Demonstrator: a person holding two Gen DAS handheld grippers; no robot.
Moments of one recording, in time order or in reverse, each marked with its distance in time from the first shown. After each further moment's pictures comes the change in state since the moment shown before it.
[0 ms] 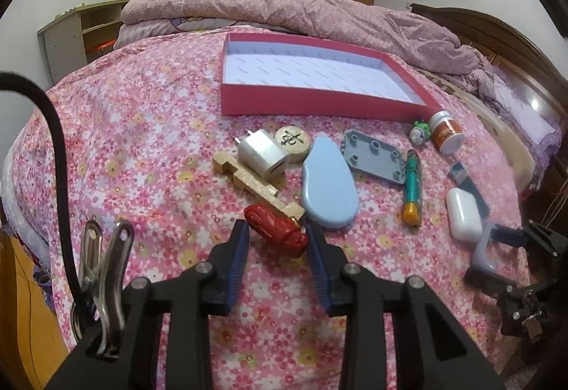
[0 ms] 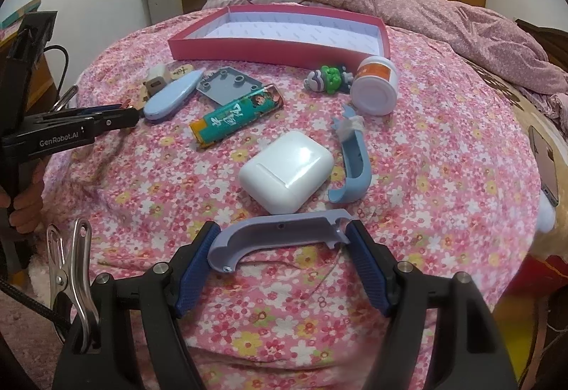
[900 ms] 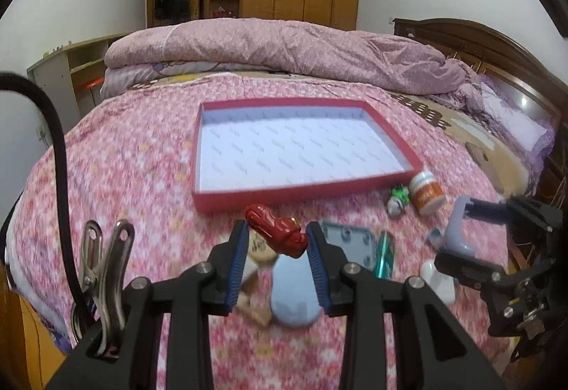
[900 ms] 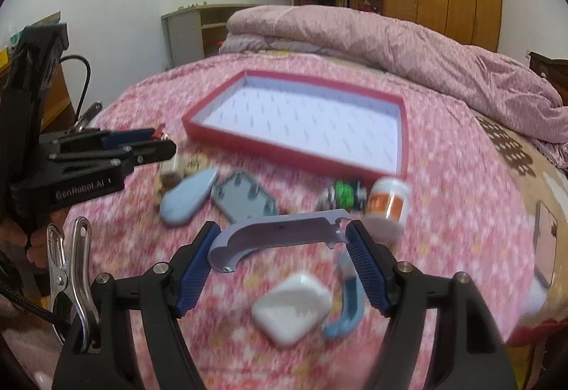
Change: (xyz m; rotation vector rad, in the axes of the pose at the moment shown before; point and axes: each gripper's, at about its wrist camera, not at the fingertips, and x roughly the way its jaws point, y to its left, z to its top) left arm -0.005 -0.025 0.070 0.067 -0.104 -0.002; right arm -0.010 -0.002 0.089 -0.064 -0.143 0.049
